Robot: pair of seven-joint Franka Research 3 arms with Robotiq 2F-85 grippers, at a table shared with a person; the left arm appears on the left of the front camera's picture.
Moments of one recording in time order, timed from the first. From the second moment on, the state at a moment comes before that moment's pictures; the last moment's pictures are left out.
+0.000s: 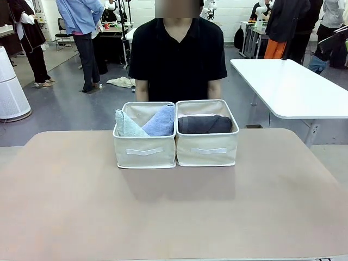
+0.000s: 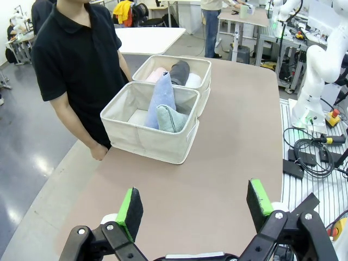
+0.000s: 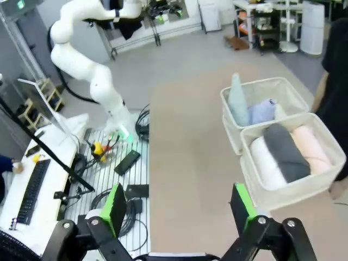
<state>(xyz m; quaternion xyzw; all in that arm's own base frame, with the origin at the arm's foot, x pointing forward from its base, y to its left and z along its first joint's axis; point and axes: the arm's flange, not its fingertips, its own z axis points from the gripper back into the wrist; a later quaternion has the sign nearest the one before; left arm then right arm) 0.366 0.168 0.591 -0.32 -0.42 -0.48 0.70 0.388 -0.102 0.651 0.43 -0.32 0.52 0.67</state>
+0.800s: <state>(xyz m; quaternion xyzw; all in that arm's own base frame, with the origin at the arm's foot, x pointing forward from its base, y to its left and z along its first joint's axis) 0.366 0.168 0.591 -0.32 -0.42 -0.48 0.70 0.373 -0.179 0.582 0.37 -0.40 0.51 0.66</state>
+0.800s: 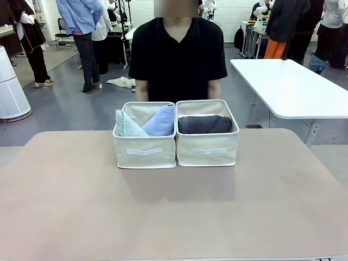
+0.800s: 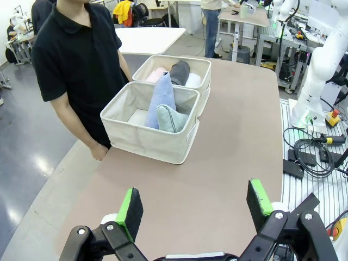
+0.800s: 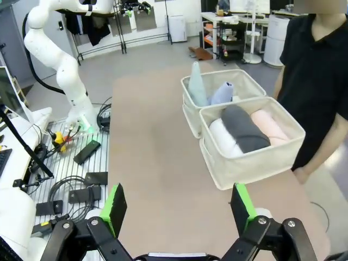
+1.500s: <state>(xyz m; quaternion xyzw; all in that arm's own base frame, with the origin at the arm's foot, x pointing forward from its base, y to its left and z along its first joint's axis) 0.366 0.168 0.591 -0.32 -0.42 -0.48 0.70 0.373 -0.180 0.586 0.37 -0.40 0.51 0.67</state>
